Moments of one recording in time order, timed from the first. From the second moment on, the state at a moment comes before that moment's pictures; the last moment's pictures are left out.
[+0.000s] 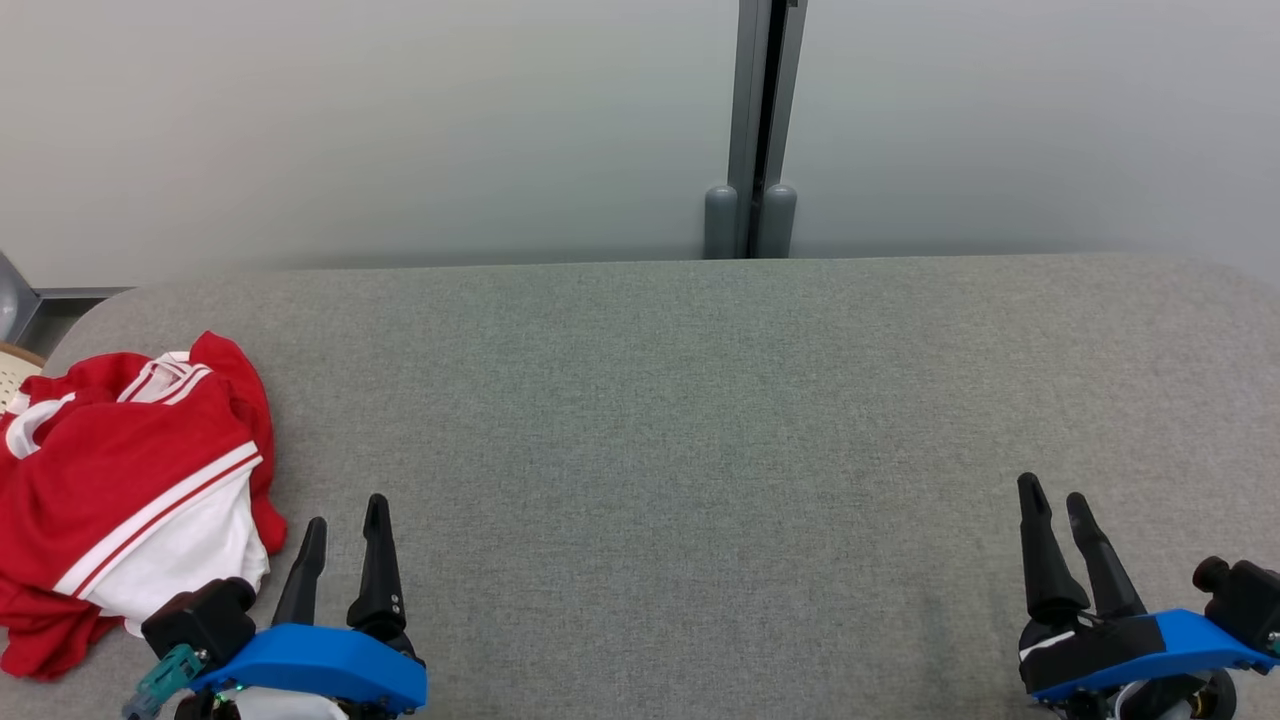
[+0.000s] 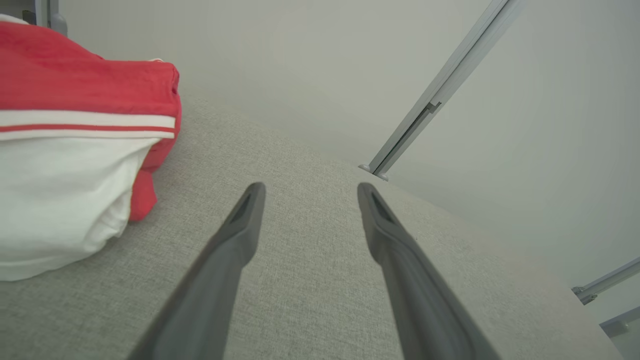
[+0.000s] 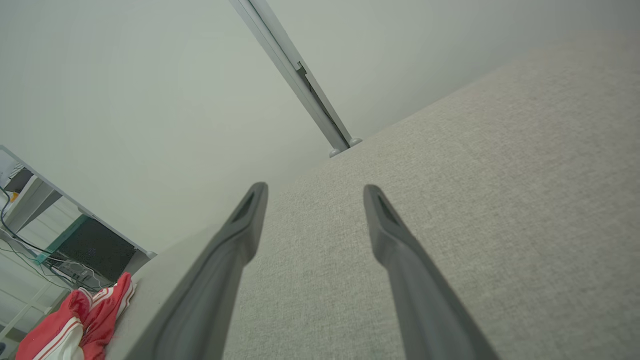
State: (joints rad) left arm -0.03 0.17 -0.21 0.21 -0.73 0.06 -0.13; right arm -0.04 -0.04 -0.07 0.21 0.64 0.13 -0.10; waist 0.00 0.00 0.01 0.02
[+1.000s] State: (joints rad) left arm 0.00 0.22 -0.29 0.20 -0.51 0.11 -0.19; right arm -0.03 -0.05 -0.05 0.21 0.35 0.13 -0.12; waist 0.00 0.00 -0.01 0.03
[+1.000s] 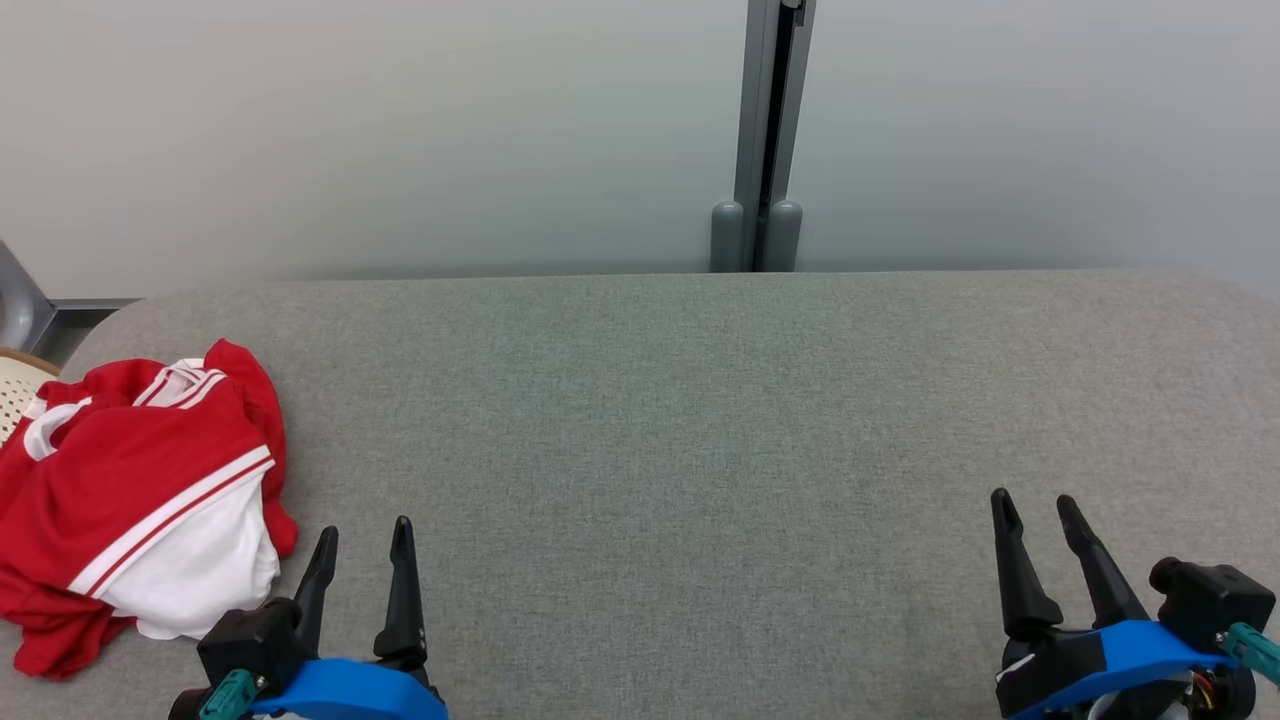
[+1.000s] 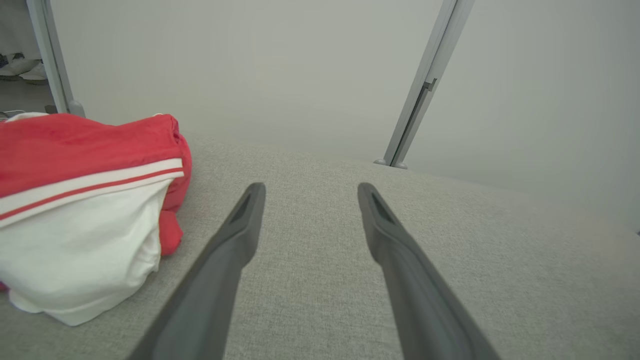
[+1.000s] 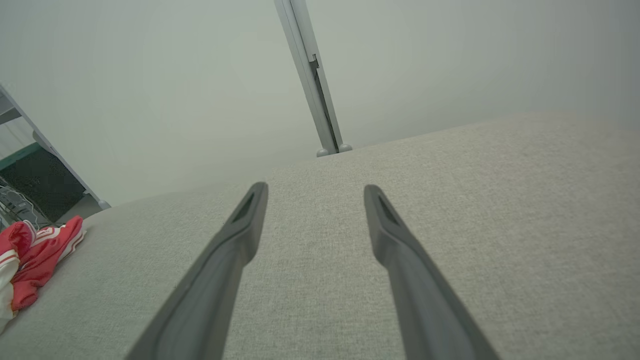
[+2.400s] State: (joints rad) left arm 0.02 0.25 -0.33 0.18 -0.39 0.18 -0.25; right arm -0.02 -0.05 -0.05 0.22 0.16 0.13 -0.17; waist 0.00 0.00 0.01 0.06
